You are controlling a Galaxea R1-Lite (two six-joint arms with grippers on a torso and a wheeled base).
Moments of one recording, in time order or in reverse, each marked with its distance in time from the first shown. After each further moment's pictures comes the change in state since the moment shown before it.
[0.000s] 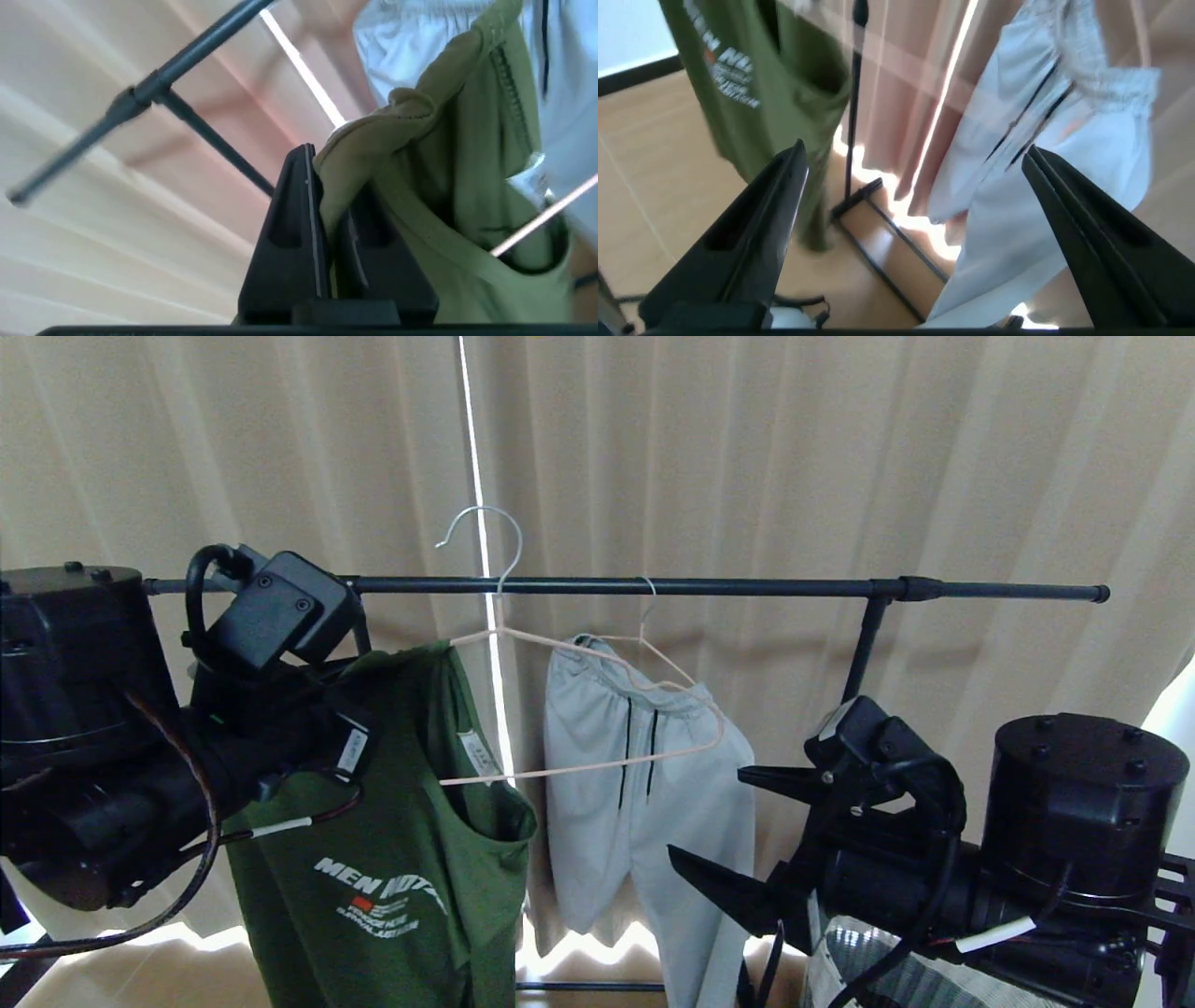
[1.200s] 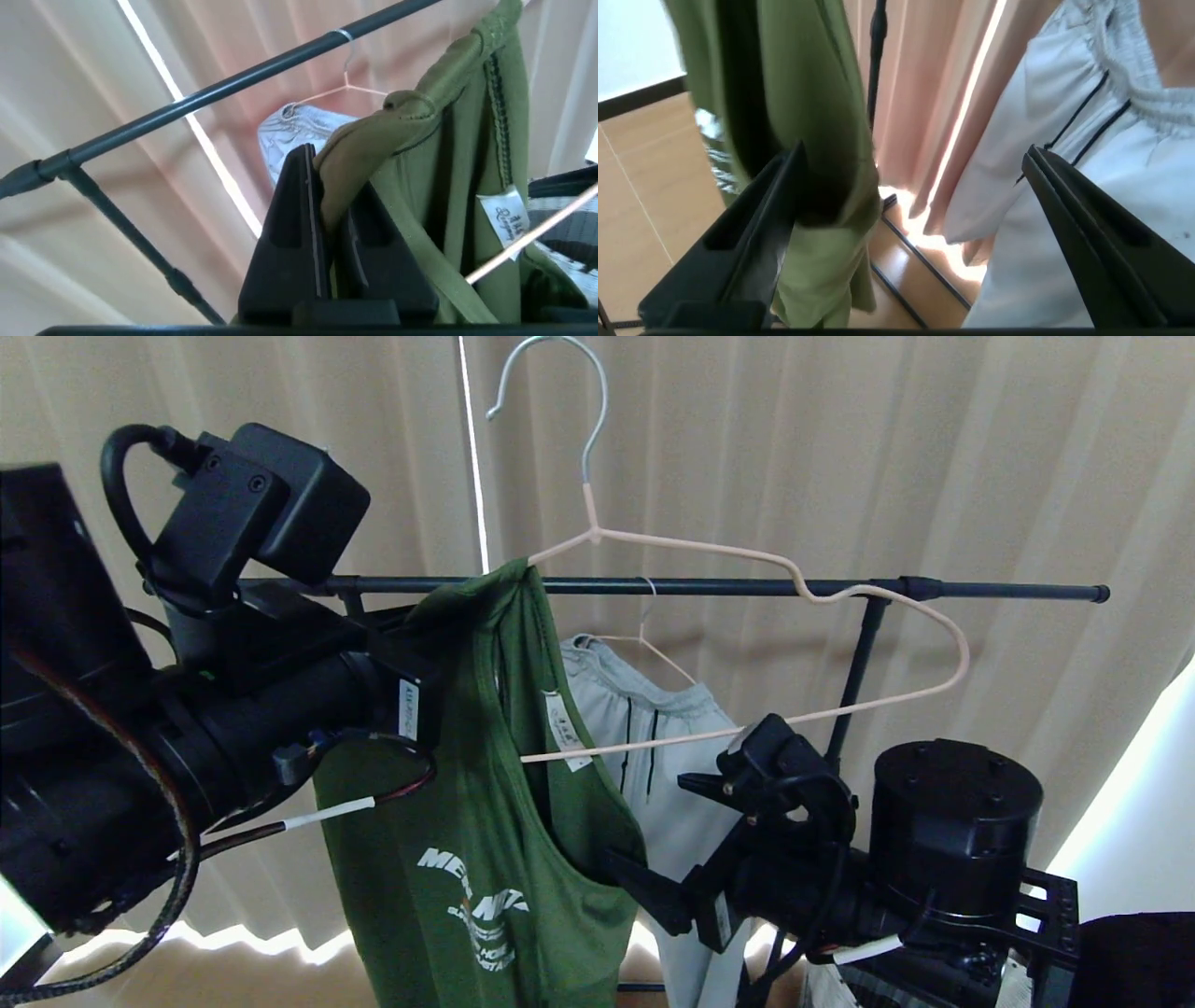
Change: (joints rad) left arm -0.238 -0.036 -0.115 0.010 0.000 -0.193; right arm 0.083 0.180 -0.045 -0.170 -0.064 0.047
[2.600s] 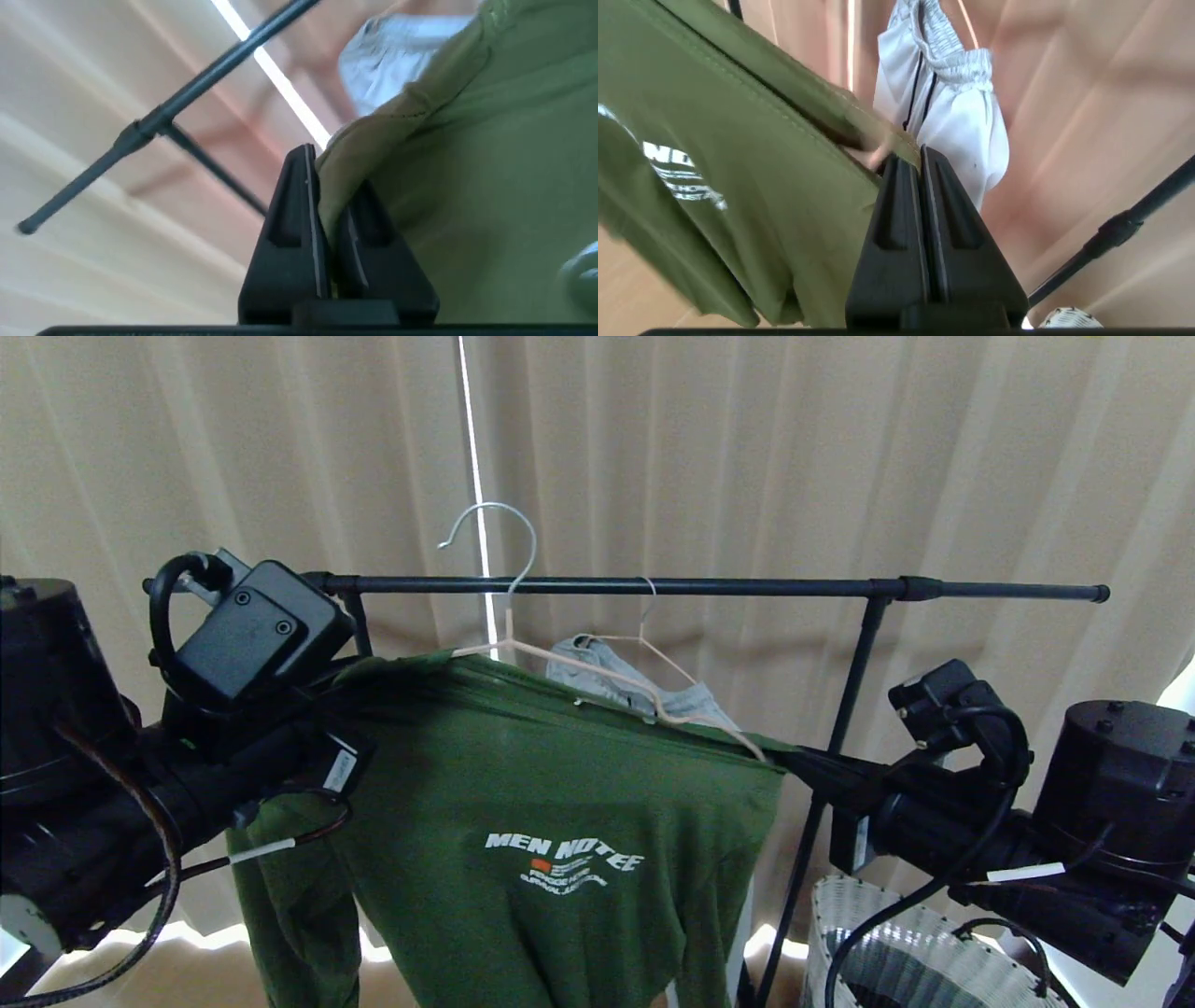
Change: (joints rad) left arm 0.214 -0.021 0.183 -0.085 -0.011 0.303; right arm -0.269 -0.189 0.127 0.001 -0.039 -0.007
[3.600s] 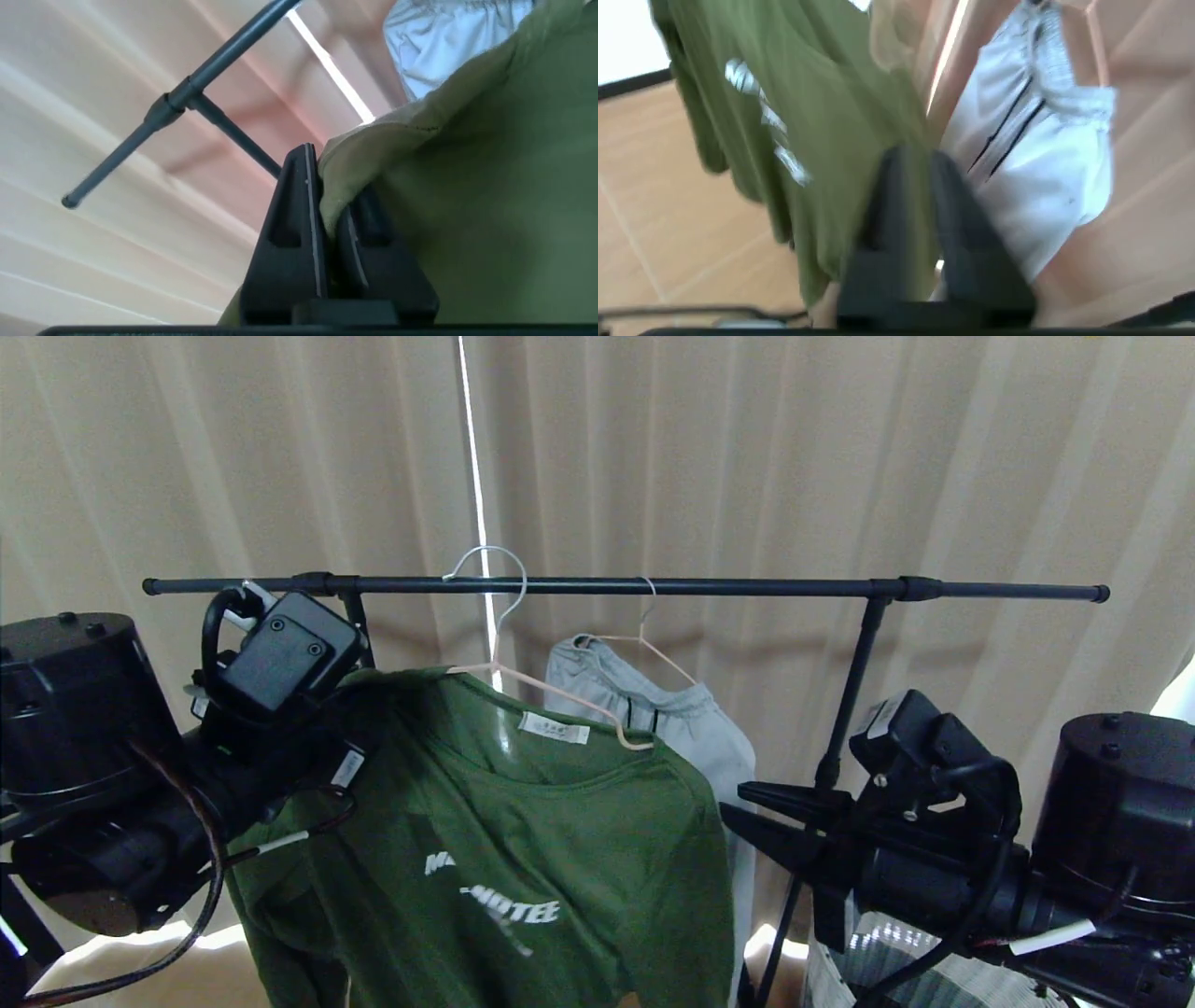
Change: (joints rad) left arm 0.048 0.089 0.059 -0.157 0.044 0.030; right arm 0.170 -0.047 -0.039 0.128 0.129 -0.087
